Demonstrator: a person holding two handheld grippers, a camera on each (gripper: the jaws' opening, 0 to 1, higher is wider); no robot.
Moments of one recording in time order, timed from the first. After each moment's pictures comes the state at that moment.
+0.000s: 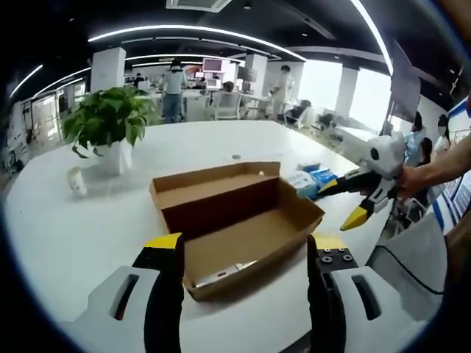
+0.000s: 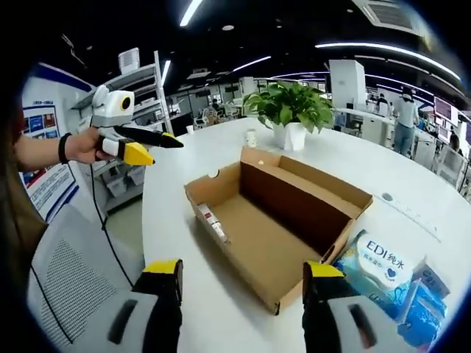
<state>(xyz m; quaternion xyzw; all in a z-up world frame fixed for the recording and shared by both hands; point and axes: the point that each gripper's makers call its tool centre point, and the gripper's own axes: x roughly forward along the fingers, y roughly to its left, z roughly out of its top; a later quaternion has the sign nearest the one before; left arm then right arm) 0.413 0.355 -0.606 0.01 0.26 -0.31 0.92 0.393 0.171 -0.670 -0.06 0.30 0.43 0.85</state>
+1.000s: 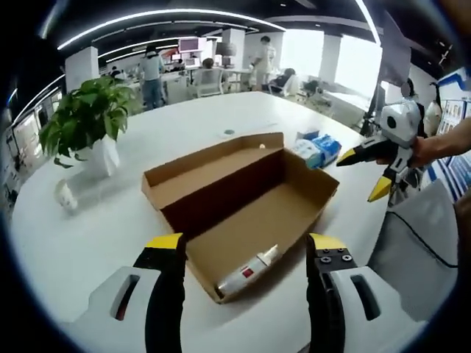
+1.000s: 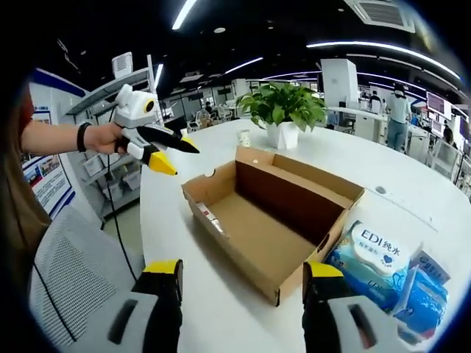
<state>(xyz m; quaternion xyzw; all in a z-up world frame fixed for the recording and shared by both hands) 0.447 0.353 -0.639 0.10 0.32 -0.36 0.87 0.386 0.161 -0.671 -0.05 0.30 0.42 0.86</state>
